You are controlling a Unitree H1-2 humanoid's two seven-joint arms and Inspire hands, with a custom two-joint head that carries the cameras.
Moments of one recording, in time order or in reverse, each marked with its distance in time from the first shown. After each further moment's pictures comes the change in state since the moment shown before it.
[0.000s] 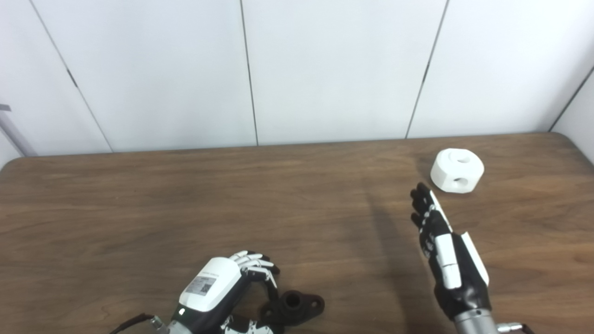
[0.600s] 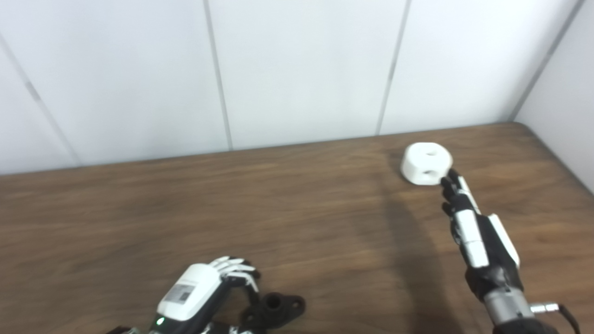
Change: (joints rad) left arm 0.000 0.021 0.023 0.046 0.000 -0.052 0.029; right arm -0.050 -0.207 -0.155 -0.096 -0.148 0.292 0.068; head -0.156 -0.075
